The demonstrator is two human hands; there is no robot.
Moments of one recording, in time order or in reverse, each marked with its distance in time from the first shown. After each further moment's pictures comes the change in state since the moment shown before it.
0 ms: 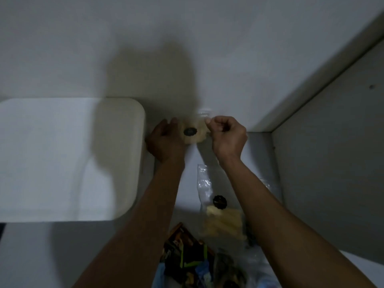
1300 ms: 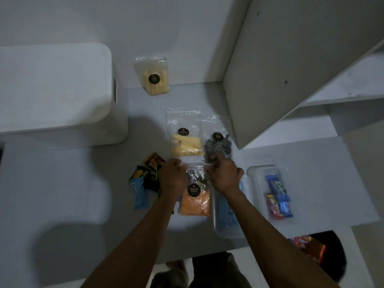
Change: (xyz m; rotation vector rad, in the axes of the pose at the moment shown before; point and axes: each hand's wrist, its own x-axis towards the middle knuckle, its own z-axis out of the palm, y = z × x) left_hand -0.206 -0.130 -0.159 0.857 -0.606 0.211; right_hand -0.220 0.107 -0.200 -0.789 -0.209 0.086
